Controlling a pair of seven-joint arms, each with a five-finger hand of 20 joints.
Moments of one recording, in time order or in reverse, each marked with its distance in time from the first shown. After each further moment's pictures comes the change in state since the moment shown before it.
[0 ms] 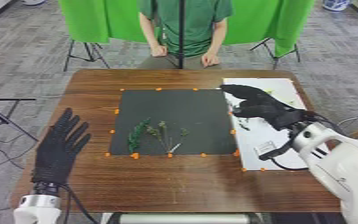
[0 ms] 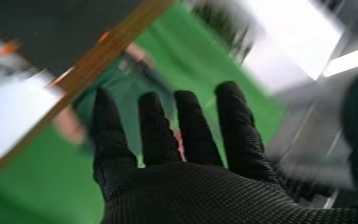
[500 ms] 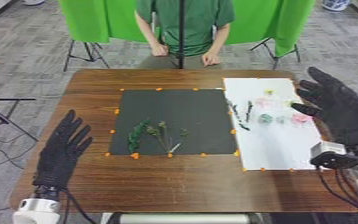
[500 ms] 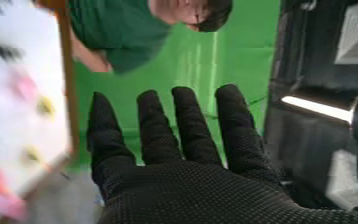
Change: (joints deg) left arm 1.0 -0.4 0.0 0.1 3.0 -2.9 -0.2; right arm -20.5 -5.2 18.3 -7.8 36.7 15.8 -2.1
